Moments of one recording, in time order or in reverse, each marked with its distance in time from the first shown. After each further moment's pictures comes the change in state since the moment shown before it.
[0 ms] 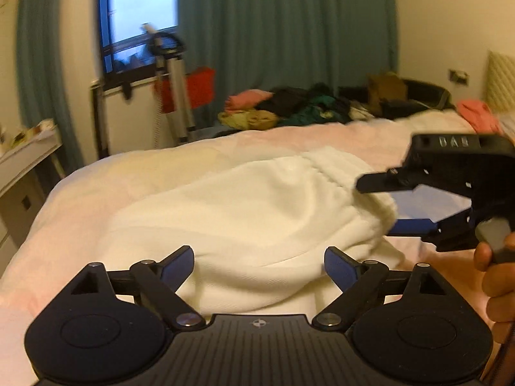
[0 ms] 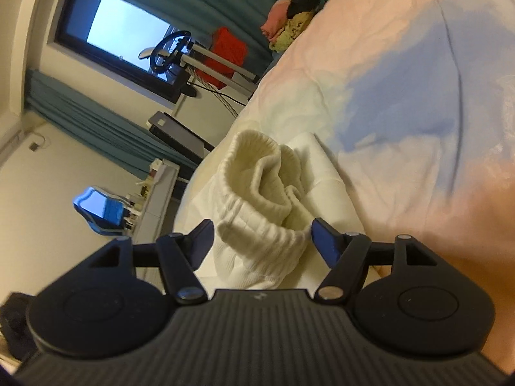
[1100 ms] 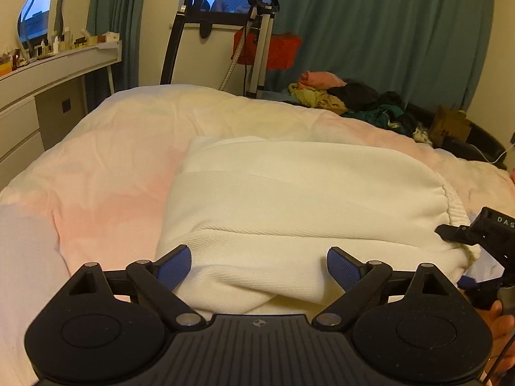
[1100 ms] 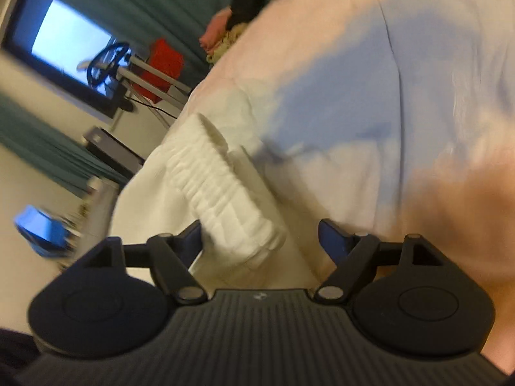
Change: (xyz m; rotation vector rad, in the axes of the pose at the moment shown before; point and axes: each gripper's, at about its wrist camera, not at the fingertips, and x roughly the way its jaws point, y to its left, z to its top) left arm -0.107 0.069 -0.049 -0.334 0.108 0.063; right arm 0.009 -0.043 0.007 0.157 -0.021 -0.172
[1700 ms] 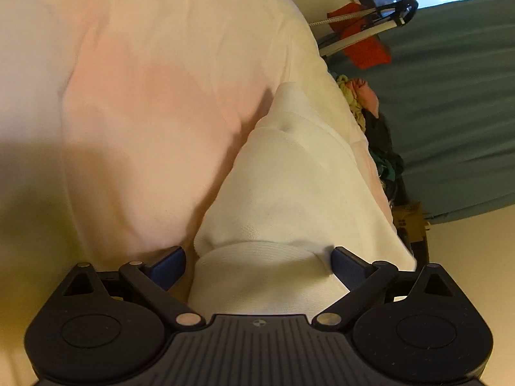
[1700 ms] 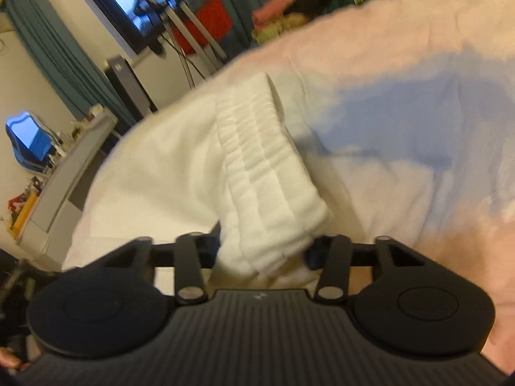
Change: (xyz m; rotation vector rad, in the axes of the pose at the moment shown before) left arm 0.053 0.133 0.003 -0.728 0.254 -0.292; right arm -0.005 0.068 -0.041 -0.462 -0.030 -0.099
